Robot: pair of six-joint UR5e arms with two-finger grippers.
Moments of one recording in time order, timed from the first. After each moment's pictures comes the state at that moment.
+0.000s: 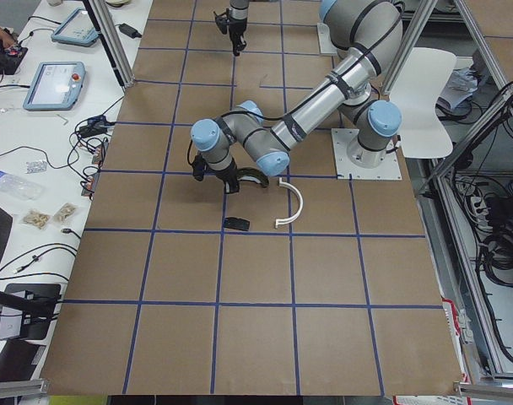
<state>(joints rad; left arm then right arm) -0.97 -1.97 -1.79 -1.20 1.63 0.59 2.05 -1.18 1.82 -2.30 -1.60 0.15</state>
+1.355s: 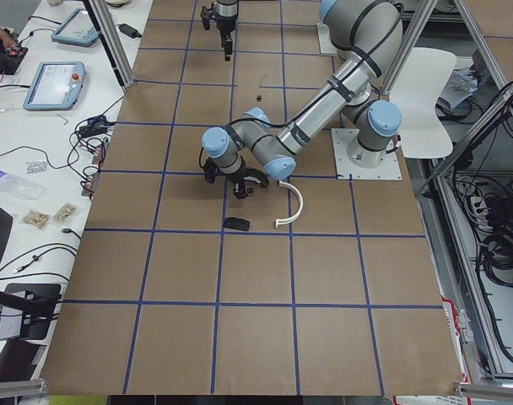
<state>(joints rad) -1.00 -1.96 -1.81 -1.20 1.62 0.57 1.87 -1.19 1.48 -1.96 -1.56 0.08</state>
